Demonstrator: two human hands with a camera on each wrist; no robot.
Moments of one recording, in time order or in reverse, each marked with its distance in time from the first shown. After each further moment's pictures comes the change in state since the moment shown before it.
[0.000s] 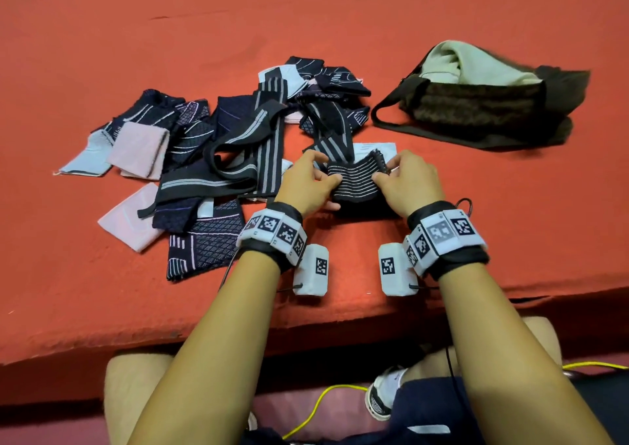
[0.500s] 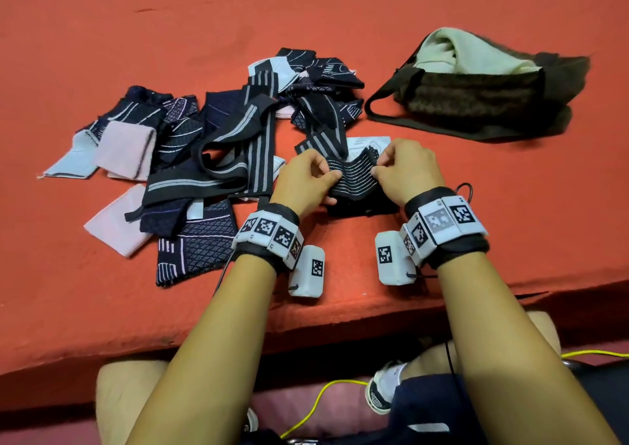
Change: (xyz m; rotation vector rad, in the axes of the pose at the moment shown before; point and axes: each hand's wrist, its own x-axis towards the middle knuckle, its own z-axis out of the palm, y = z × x) left_hand 0.005 0.000 0.005 0.095 0.021 0.076; right_hand 0.011 -0.002 -0.005 -0.047 0.018 -0.047
